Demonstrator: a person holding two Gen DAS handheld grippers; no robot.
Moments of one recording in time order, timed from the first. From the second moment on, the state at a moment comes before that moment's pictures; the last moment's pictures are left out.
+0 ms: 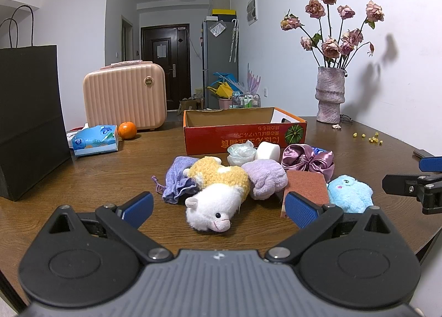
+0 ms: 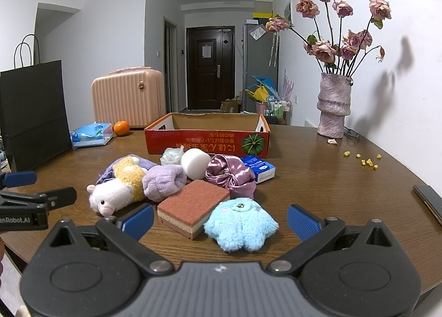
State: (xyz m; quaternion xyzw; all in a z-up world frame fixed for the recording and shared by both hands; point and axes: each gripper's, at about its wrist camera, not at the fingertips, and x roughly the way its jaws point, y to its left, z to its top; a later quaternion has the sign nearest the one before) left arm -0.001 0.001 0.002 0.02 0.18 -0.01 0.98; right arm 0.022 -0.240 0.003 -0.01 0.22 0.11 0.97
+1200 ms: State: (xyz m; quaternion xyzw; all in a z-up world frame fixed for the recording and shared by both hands) left arm 0.000 0.000 0.001 0.02 0.19 -0.01 0.98; right arm 0.031 -0.245 -0.002 -0.02 0.22 0.11 0.97
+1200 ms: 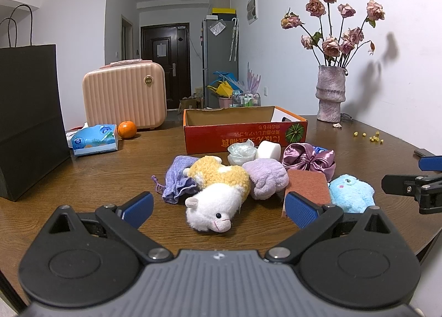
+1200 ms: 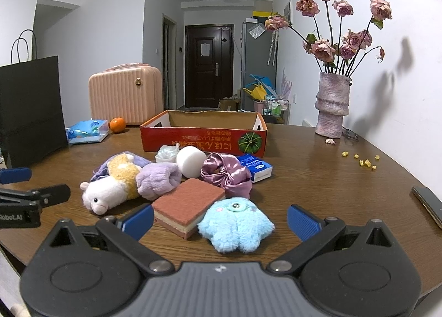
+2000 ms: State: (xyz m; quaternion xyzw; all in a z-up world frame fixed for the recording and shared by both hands) left arm 0.045 -0.004 -0.014 0.02 0.22 -0.02 0.98; right arm 0.077 -0.240 -0.025 -0.03 0.26 0.11 0.96
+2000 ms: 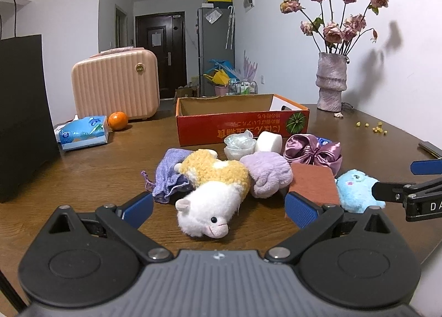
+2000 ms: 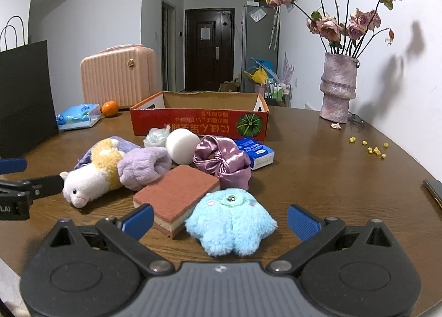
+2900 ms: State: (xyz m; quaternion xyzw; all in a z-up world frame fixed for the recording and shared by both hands) left arm 0.104 -0.008 -0.030 0.03 0.26 -0.01 0.97; right arm 0.140 -0.241 -0.060 -0.03 0.32 0.10 0.94
